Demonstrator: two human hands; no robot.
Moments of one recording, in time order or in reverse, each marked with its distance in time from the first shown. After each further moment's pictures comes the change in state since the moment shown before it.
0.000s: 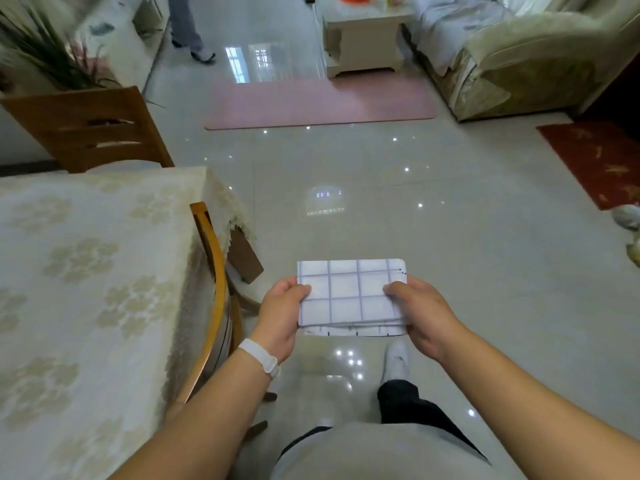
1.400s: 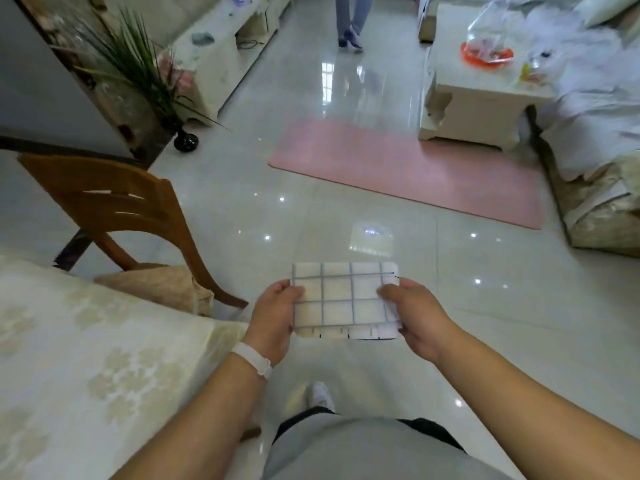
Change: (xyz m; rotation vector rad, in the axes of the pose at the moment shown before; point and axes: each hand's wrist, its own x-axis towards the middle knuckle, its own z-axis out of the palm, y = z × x) left_hand 0.421 0.332 0.022 -0.295 0.249 0.034; right_hand 0.466 -0.343 0.203 -0.210 -0.280 0.002
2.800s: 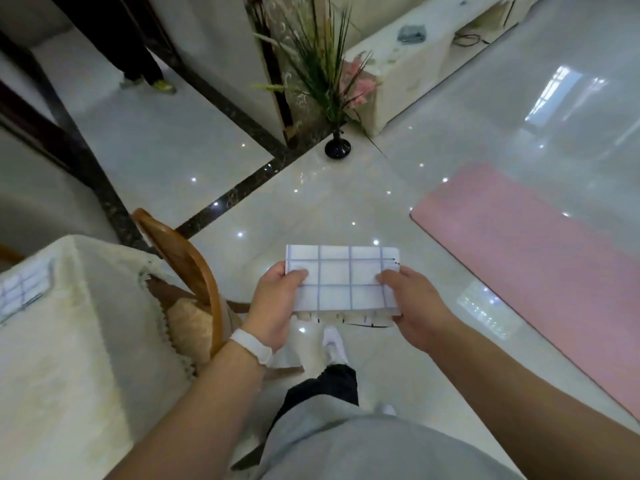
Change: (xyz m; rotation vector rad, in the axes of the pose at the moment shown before) left_hand 0.391 0.338 -0.074 -0.195 0.543 0.117; right_hand 0.458 -0.301 0.340 -0.305 -0.499 0.129
